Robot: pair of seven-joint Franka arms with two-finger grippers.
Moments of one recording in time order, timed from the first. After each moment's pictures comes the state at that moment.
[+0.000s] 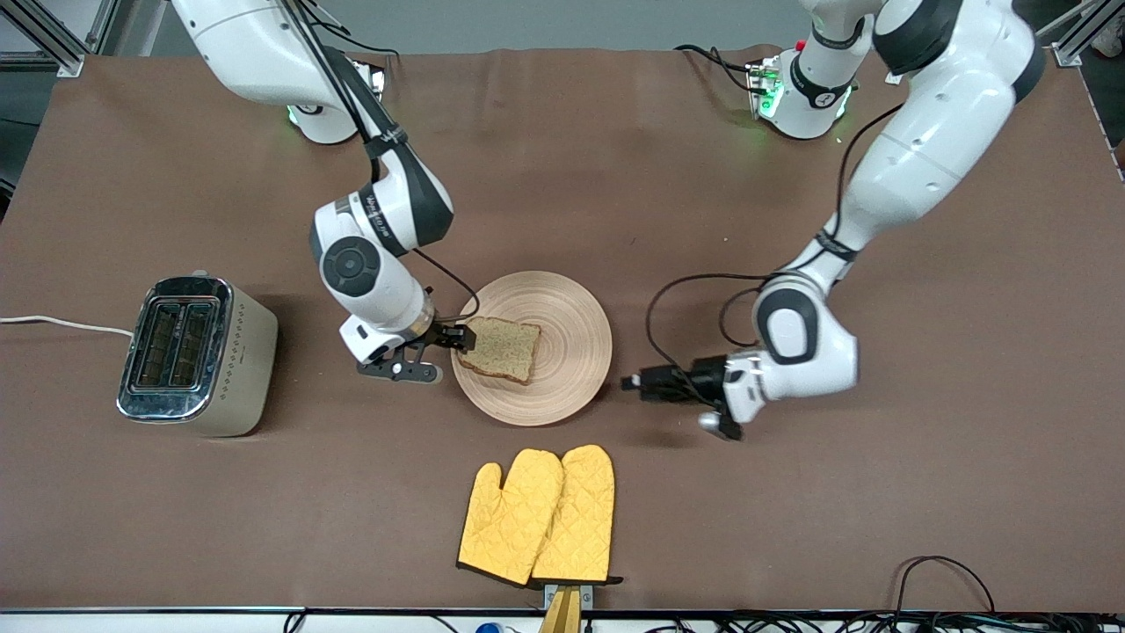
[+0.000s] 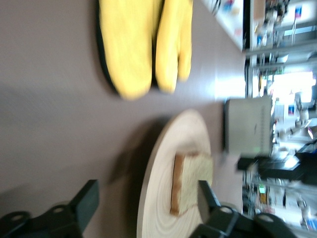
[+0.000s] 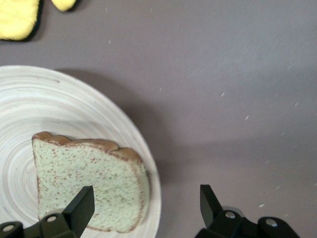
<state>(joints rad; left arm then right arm) 0.11 0.85 -0.52 -1.59 -1.04 2.41 0.64 0.50 0.50 -0.01 -1.80 0.10 2.31 0.59</state>
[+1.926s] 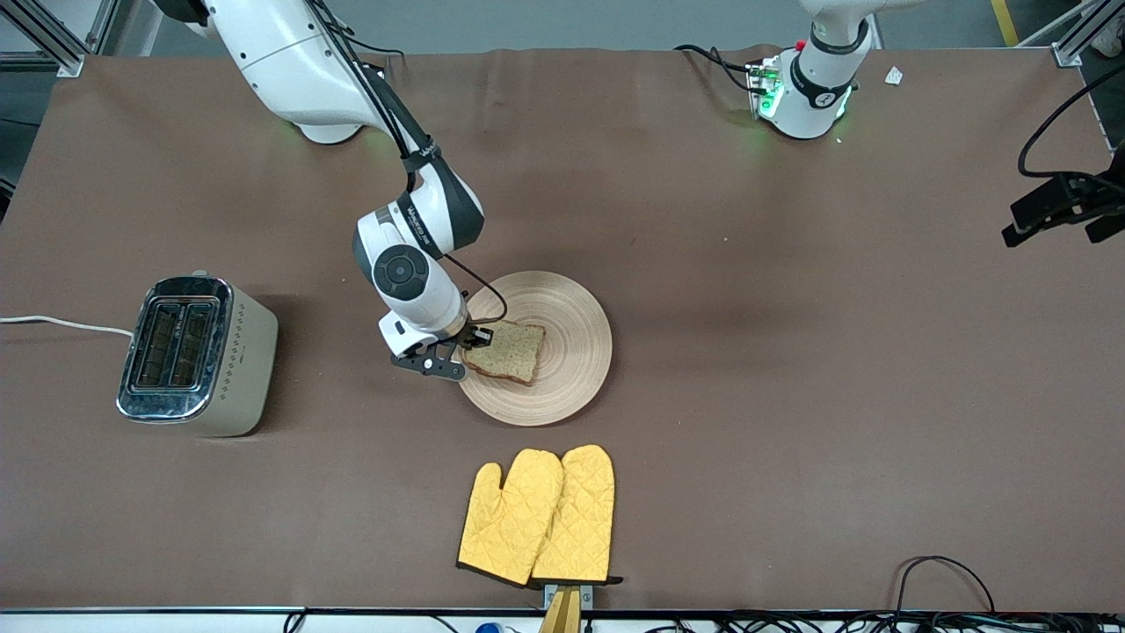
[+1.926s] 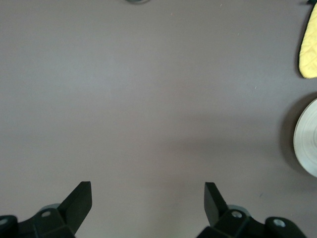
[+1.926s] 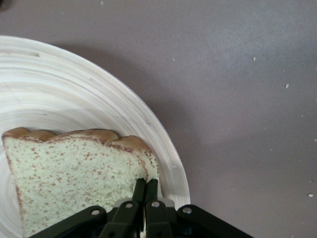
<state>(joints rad) 0.14 0.04 -0.14 -1.43 -0.02 1.49 -0.05 0.55 0.58 -0.02 -1.77 0.10 2.34 0.70</state>
